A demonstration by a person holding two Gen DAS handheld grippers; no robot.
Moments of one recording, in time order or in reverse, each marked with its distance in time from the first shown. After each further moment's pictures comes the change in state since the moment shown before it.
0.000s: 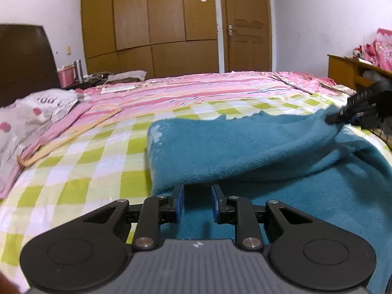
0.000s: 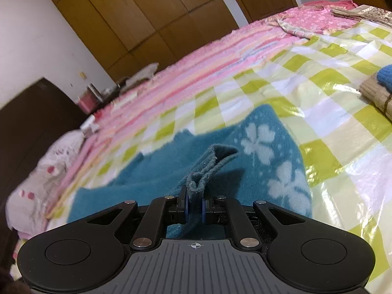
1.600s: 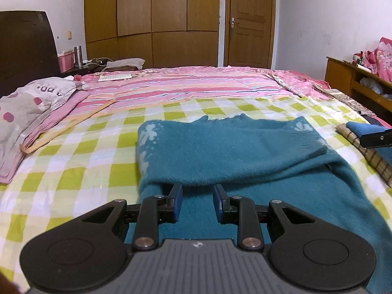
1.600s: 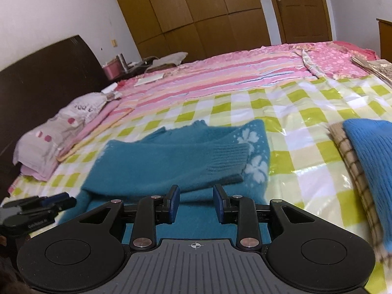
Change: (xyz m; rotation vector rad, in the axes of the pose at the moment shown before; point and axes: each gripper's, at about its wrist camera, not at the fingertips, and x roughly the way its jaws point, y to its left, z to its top) left arm -0.051 -0.025 0.023 -0.084 0.072 -0.028; right arm -0.131 0.028 -0.021 -0.280 0.077 -0.015
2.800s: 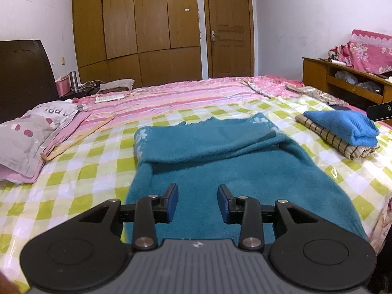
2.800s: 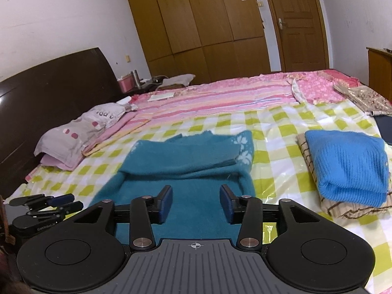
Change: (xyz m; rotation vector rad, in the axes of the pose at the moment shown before) left arm -0.130 -0.039 -0.050 0.103 -0.062 -0.019; right arm -0.162 0.032 -0.057 -0.074 -0.098 -0.020
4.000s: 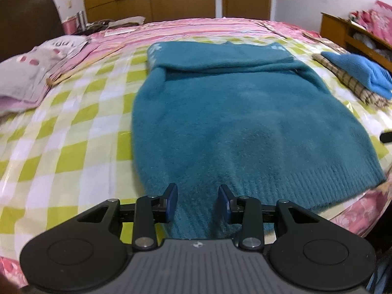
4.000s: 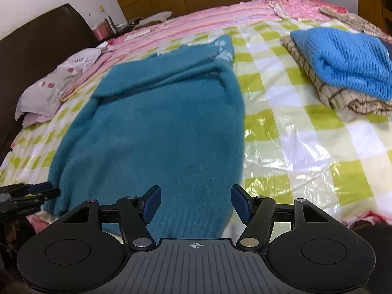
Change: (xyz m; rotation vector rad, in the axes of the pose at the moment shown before) left arm 0.008 0.014 -0.074 -0.077 0.293 0.035; right arm 0.044 -0.027 -0.099 0.120 0.317 -0.049
